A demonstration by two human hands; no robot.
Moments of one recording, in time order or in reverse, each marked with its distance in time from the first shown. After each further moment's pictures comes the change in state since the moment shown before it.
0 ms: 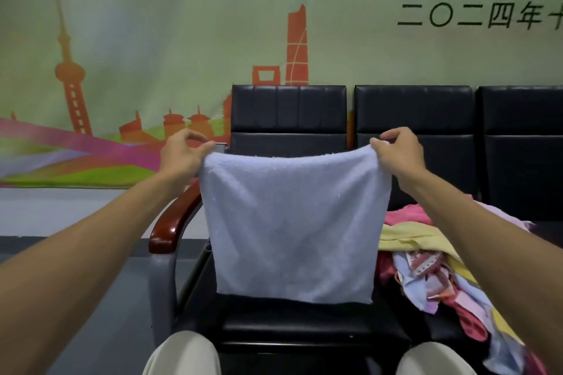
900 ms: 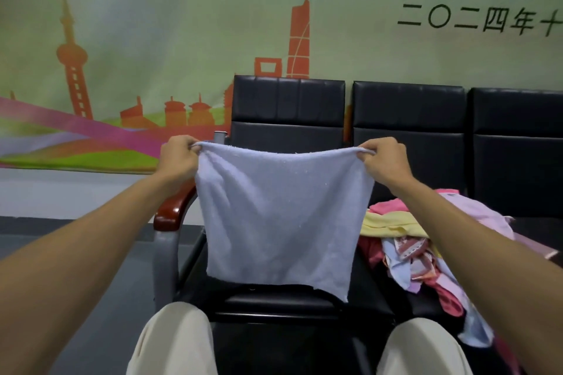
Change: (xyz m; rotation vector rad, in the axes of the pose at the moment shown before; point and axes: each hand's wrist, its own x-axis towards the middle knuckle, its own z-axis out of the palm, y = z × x) left_hand -0.030 -0.020 -0.025 0.196 -0.046 0.031; right_hand -0.036 0.006 0.000 -0.300 -0.138 -0.246
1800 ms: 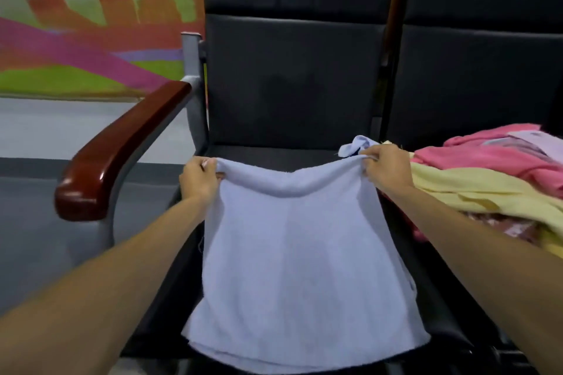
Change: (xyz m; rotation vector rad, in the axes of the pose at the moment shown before) left_hand 0.041 -0.183 0.245 -0.140 -0.070 -0.445; right_hand 0.049 0.162 0.229 -0.123 -0.242 0.258
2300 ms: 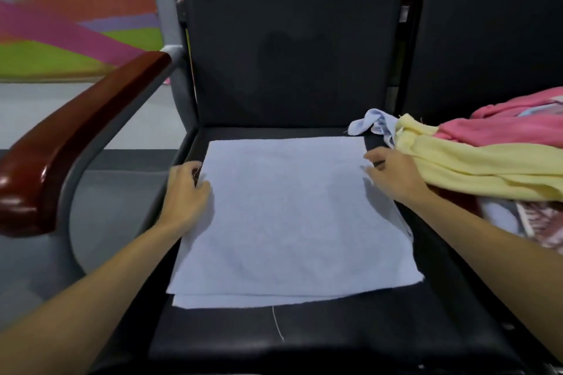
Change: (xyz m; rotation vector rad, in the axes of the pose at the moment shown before) left_hand 0.025 -0.069 0.011 0.334 -0.198 0.215; right_hand 0.012 0.056 0.063 -0.005 -0.191 -0.008
